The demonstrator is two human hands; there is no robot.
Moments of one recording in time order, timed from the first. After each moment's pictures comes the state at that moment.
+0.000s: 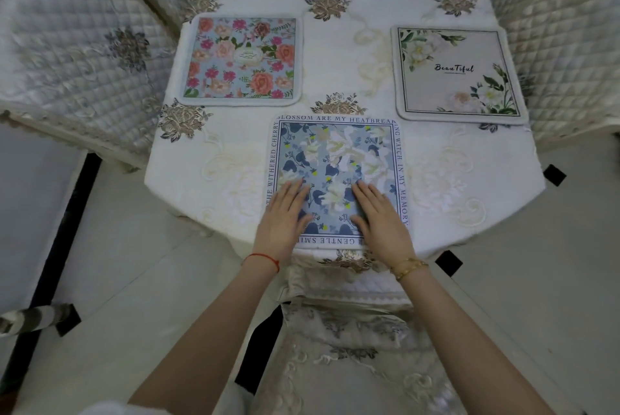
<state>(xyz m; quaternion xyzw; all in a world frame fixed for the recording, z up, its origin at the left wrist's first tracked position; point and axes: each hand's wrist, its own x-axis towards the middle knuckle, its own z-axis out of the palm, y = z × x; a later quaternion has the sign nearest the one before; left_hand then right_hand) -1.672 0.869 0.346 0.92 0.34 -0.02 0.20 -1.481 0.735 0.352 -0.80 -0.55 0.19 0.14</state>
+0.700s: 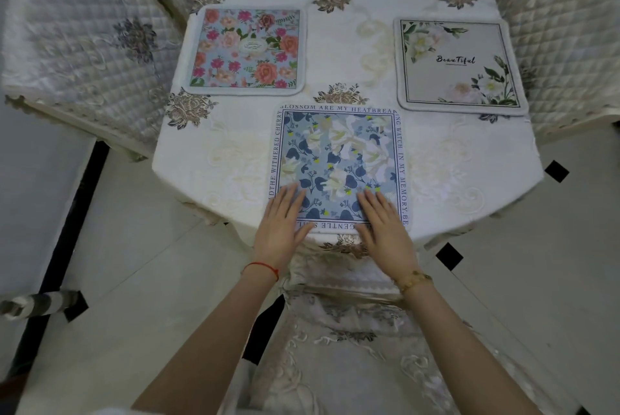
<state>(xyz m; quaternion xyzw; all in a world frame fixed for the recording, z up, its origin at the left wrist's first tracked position) -1.699 0.835 0.348 0.91 0.37 0.00 0.20 -1.502 0.691 0.349 -0.80 -0.54 0.19 0.15</state>
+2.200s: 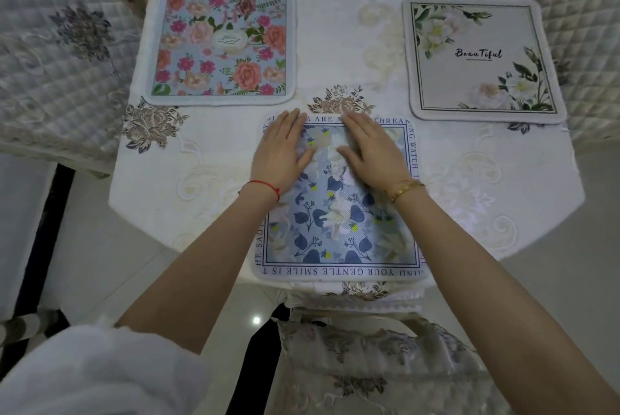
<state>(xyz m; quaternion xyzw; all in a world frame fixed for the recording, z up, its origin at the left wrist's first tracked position) -1.576 1.002 0.344 0.92 0.34 0.05 0.17 -1.400 0.886 0.351 -0.79 -0.58 0.17 0.13</state>
